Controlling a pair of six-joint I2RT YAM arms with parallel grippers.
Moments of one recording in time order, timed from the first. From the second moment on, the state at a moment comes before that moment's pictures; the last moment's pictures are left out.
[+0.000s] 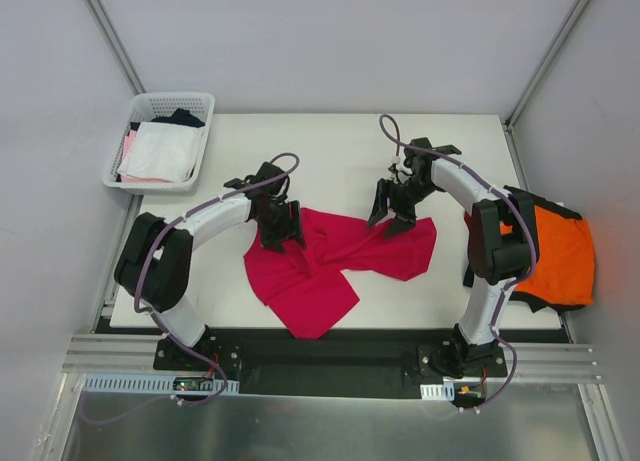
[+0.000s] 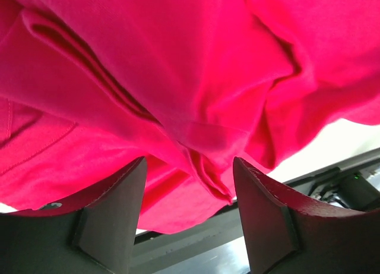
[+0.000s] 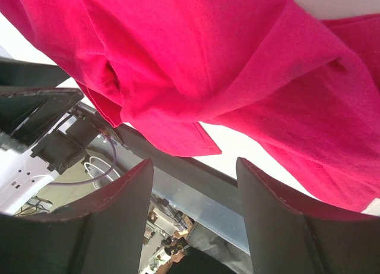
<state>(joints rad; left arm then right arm) -0.49 1.65 1.10 -0.67 0.30 -0.66 0.28 1.90 1.46 -1.04 -0.59 0.37</state>
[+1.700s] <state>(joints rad) -0.31 1.62 1.27 -0.82 0.19 -0.61 0.40 2.18 1.80 -1.06 -0.62 0.39</state>
